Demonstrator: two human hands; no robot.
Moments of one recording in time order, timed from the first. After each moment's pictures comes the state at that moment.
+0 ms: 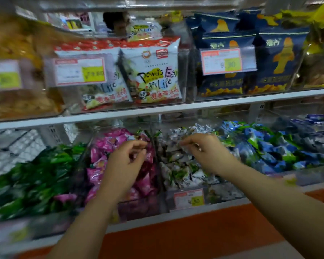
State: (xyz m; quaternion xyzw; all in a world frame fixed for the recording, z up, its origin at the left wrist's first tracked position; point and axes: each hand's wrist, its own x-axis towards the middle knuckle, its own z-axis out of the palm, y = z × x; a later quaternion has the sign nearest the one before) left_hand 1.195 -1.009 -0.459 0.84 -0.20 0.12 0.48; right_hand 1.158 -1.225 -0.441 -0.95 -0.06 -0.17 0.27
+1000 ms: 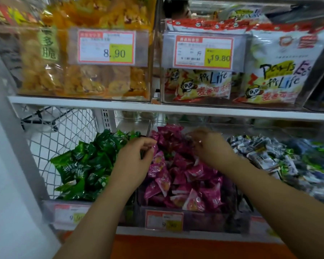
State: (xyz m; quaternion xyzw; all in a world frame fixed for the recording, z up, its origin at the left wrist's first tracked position) left_hand 1.250 -0.888 -0.480 0.88 -0.13 0.17 0.42; right_hand 1.278 -1.103 -0.461 -0.97 -0.11 -0.17 0.13
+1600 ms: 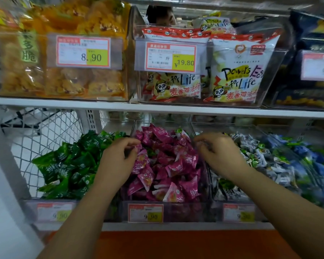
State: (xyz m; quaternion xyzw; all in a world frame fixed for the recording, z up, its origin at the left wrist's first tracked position) left_hand 1.242 -0.895 -0.482 0.88 -0.12 0.20 0.42; right_hand 1.212 -1.146 -0.451 -0.95 -0.09 -0.23 0.20
